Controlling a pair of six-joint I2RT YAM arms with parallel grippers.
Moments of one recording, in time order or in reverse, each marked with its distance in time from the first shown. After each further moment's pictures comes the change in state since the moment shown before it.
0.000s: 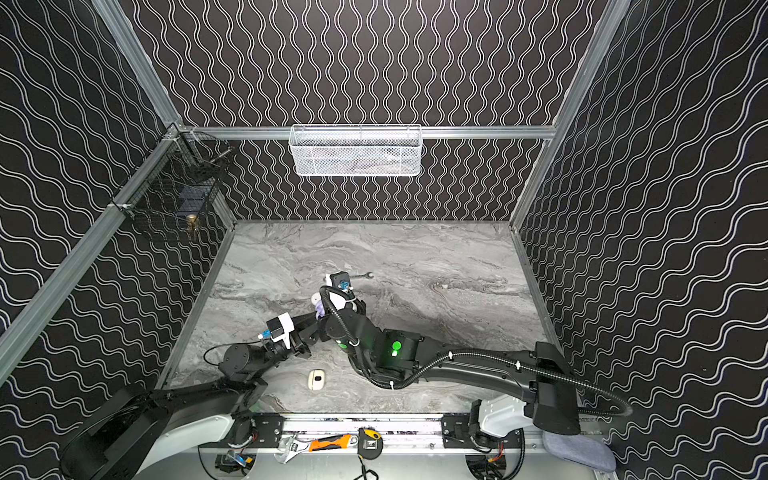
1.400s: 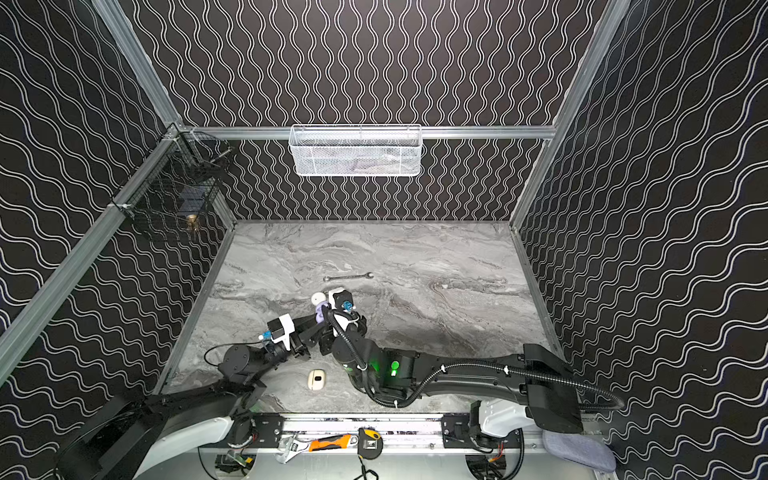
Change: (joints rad) left arm -0.002 -0.042 -0.012 -0.058 0.008 -0.002; right arm 0.072 0.007 -0.183 0.292 0.101 -0.051
